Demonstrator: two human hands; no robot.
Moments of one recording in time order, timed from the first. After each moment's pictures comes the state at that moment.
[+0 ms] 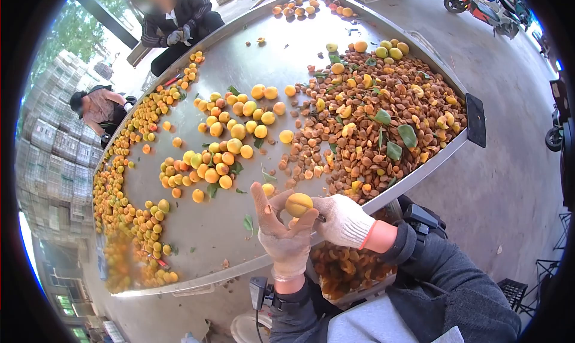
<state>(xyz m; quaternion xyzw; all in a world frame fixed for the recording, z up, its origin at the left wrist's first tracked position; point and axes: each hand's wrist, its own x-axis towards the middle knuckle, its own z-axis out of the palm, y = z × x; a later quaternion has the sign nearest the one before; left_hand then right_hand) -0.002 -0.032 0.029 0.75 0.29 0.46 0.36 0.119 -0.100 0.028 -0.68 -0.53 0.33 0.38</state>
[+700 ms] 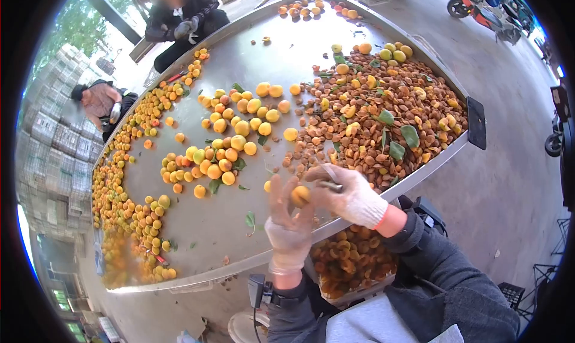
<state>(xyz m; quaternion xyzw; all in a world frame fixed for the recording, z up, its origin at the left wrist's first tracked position) -0.005 -0.029 0.026 0.73 0.30 0.42 0.45 0.136 -0.091 0.052 -0.58 -0.31 0.48 0.57</state>
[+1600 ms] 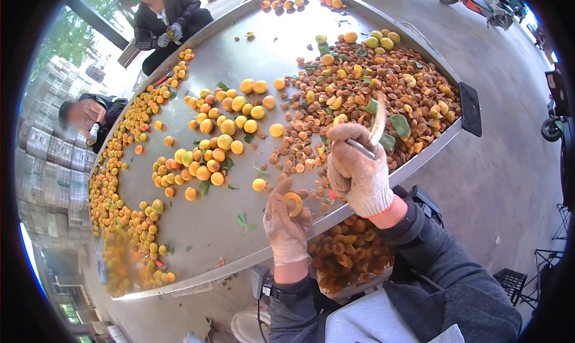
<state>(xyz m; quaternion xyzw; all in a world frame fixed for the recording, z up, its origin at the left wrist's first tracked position) 0.010 -0.036 0.018 0.34 0.39 0.36 0.78 0.152 -0.097 0.073 -0.42 -0.16 0.40 0.80</state>
